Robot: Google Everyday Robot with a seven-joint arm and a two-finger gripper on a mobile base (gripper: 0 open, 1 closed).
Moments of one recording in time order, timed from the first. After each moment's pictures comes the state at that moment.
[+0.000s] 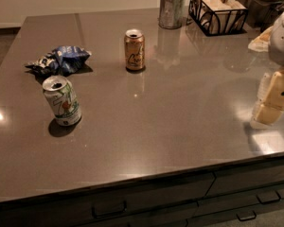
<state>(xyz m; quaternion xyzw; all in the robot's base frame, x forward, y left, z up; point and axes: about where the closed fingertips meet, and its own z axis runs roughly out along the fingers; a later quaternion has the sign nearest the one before) 0.438 -0.217 0.976 -0.60 0.78 -0.03 0.16</state>
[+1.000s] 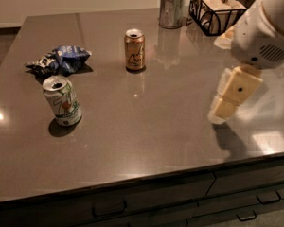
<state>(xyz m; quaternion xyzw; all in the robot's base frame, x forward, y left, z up) 0.452 -0.151 0.977 -0.61 0.76 0.02 0.22</state>
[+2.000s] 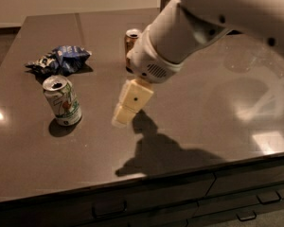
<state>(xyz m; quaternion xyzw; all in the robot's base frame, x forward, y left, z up) 0.479 0.030 0.936 -0.65 0.70 0.13 0.28</state>
